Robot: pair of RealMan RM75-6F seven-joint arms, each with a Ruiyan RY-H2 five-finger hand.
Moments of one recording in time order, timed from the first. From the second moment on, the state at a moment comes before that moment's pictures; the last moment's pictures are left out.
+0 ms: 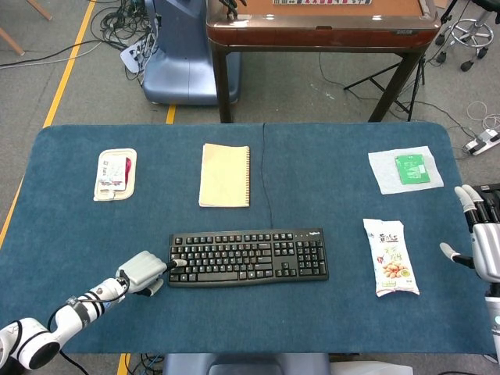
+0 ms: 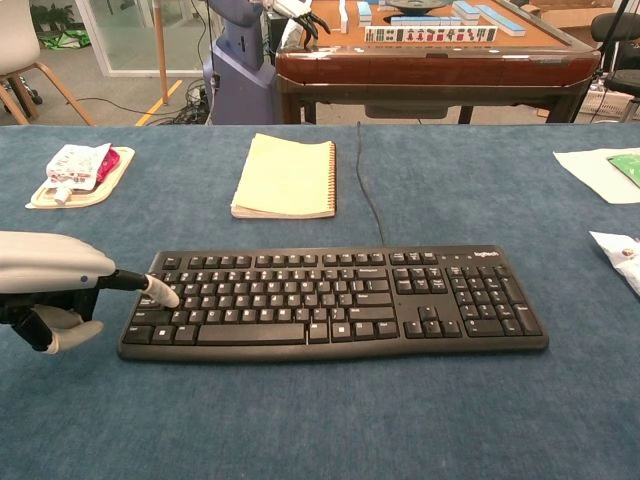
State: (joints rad) left arm -0.73 -1.20 0.06 -1.66 1.42 0.66 0.12; right arm 0.14 -1.03 0.16 -1.62 -1.39 1.46 -0.07
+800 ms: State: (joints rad) left arm -0.48 -1.14 0.00 -1.62 1.46 1.20 -0.06; right arm 0.15 -1.02 0.13 -1.62 -1.41 1.41 -0.02
